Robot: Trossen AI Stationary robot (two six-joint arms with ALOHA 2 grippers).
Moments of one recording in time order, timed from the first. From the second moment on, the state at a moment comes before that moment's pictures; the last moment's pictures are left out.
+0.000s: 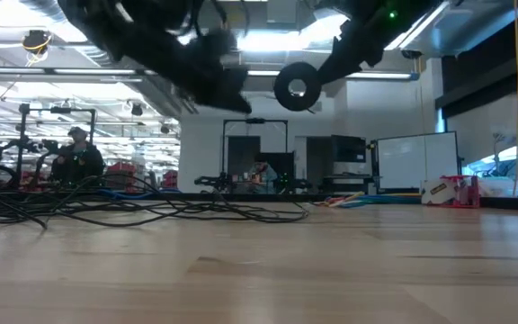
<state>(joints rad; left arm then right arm) 0.00 1.52 0.76 0.42 -0.63 0.04 0.05 1.36 0.94 -0.19 0.51 -0.19</state>
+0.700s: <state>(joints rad) -0.09 1.48 0.79 0.51 -0.50 -0.12 0.04 1.46 0.94 -0.04 0.68 -0.21</state>
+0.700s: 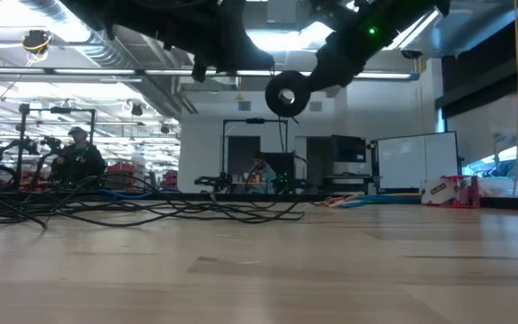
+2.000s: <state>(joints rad) -0.12 1.52 0.79 0.69 -0.45 -0.05 0.03 1.46 0.94 0.30 0.48 -0.24</state>
